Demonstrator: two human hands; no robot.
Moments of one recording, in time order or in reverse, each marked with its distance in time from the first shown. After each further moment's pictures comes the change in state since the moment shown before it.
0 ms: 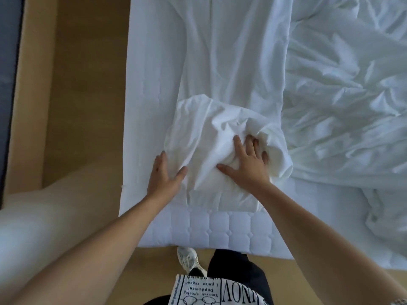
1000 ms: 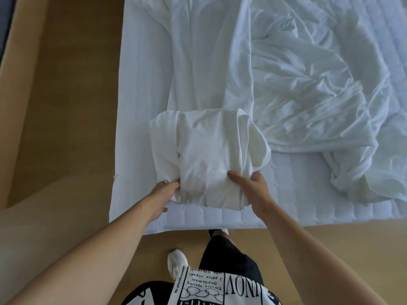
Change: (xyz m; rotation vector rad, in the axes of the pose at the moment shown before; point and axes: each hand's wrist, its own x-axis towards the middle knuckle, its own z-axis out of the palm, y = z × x) left_hand -0.088 -0.070 0.021 -0.429 -0.365 -0.269; right_hand -0.164 0.020 0.057 1.178 0.185 0.350
